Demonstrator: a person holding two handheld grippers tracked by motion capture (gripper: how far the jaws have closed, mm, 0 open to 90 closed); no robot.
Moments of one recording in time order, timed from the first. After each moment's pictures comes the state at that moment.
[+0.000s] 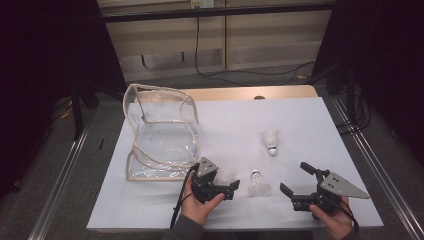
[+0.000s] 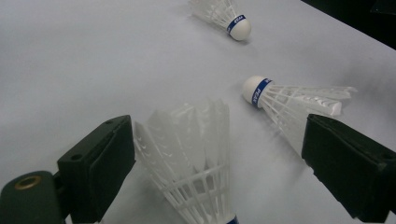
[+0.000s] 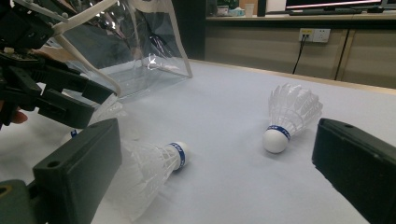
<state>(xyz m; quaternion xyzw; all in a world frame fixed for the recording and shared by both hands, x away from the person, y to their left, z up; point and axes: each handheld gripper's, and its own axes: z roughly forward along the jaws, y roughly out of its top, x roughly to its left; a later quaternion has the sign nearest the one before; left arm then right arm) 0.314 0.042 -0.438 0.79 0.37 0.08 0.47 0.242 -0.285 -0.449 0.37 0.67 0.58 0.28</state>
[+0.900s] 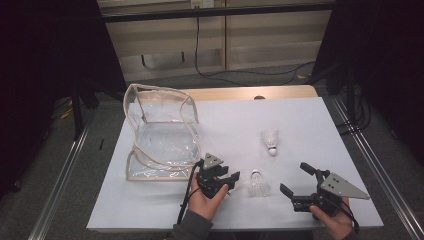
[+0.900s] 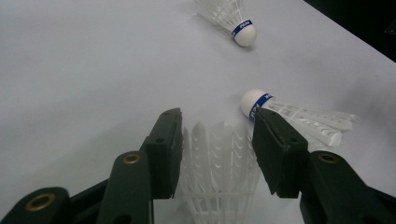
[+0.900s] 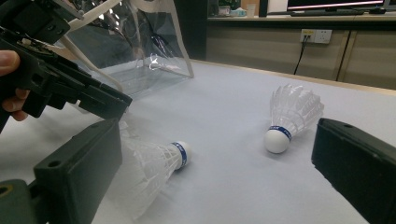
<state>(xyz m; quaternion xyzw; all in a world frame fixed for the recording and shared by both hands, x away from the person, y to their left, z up) 0.320 0.028 -0.431 0.78 0.42 0.06 0.46 0.241 -0.285 -0.449 0.37 0.67 0.58 0.28</state>
